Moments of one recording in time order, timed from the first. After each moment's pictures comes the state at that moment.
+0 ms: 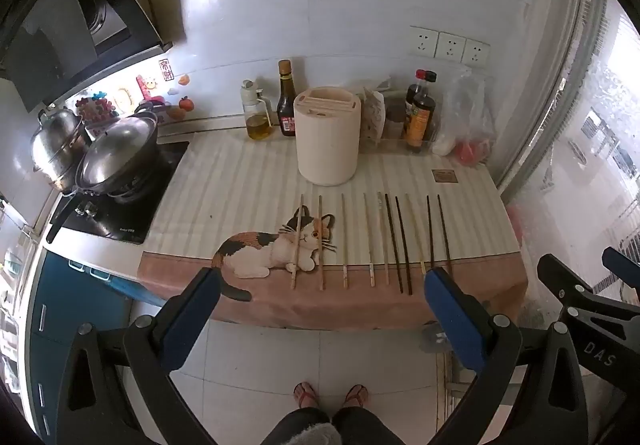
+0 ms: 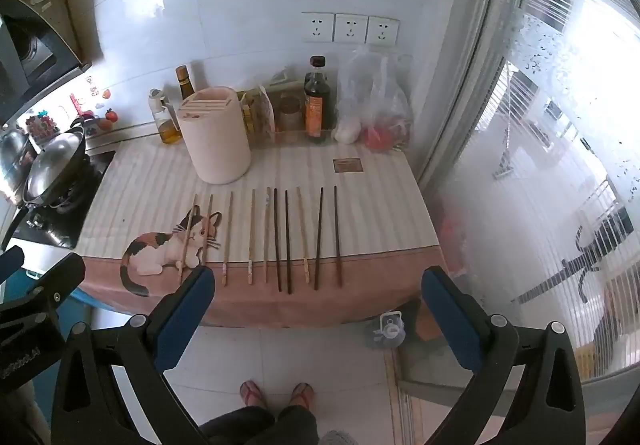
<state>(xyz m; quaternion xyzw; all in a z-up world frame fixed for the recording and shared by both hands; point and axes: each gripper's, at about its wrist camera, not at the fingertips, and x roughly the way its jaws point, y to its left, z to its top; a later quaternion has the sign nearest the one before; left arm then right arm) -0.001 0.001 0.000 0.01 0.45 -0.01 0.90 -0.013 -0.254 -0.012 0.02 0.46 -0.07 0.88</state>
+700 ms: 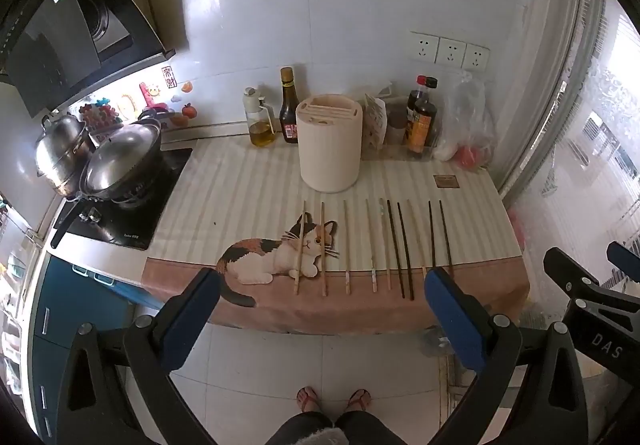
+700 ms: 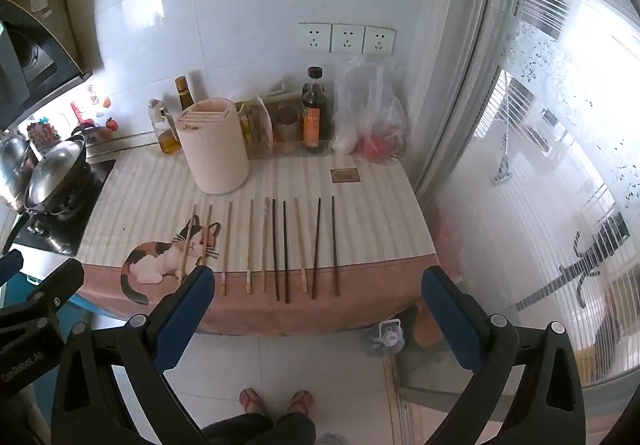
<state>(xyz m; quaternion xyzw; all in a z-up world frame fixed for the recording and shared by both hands) 0.002 -0.007 0.014 0.02 0.44 -0.01 0.90 -0.011 -0.253 -0.006 0.01 0.45 -0.08 0.89</state>
